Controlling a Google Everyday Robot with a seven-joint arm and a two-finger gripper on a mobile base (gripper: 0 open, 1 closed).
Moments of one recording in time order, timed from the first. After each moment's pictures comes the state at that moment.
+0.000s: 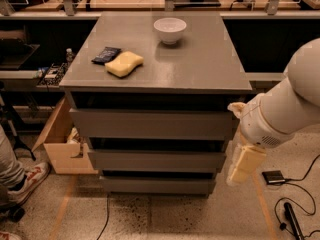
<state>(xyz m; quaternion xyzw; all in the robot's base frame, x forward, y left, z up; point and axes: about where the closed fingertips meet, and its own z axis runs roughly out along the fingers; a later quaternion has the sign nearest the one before) 0.444 -0.172 0.827 -0.63 0.75 0.01 0.20</state>
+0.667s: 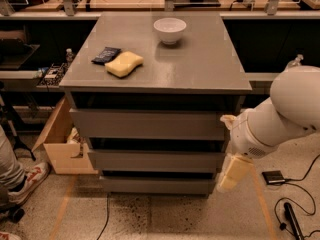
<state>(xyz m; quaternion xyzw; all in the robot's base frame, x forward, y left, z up) 0.451 -0.162 0.779 -0.62 0.76 0.03 0.20</state>
